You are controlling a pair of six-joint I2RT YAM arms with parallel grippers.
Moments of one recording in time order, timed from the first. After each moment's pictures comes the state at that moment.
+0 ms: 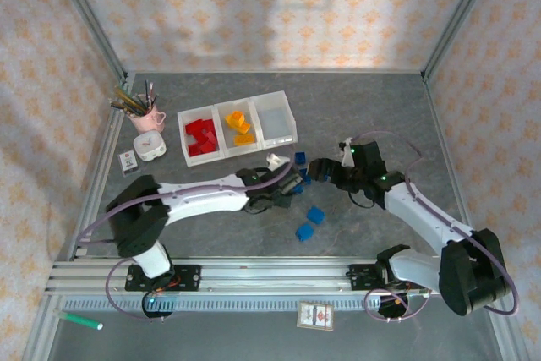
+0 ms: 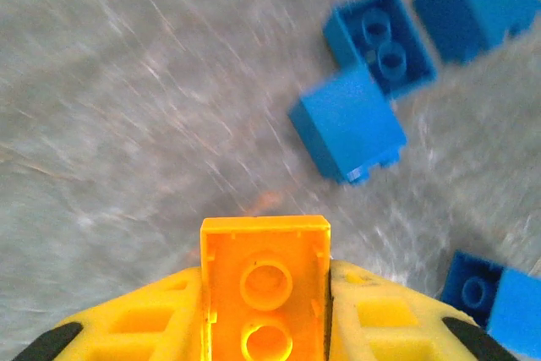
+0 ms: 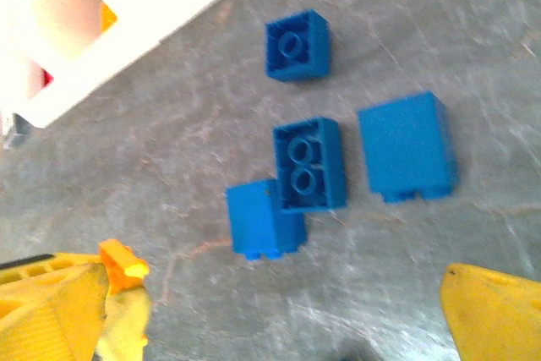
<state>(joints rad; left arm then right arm) -0.96 1.63 1.10 -0.55 -0.31 -0.76 0.36 1.14 0.64 -0.31 -0.38 0.60</state>
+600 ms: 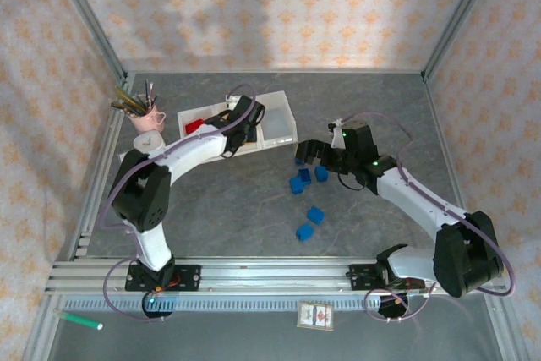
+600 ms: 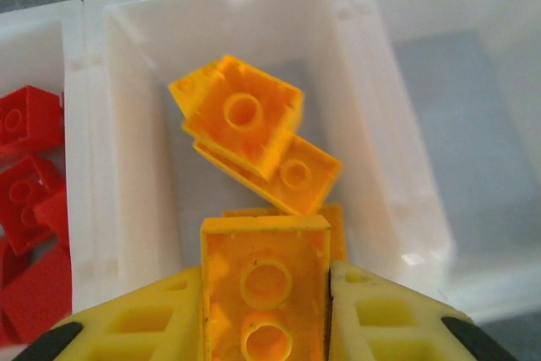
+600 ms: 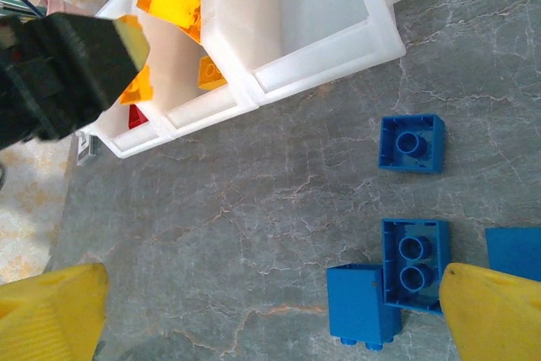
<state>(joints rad) -0.49 1.82 1.35 -0.50 -0.42 -0.51 0.41 1.25 0.78 -0.21 -0.40 0.62</state>
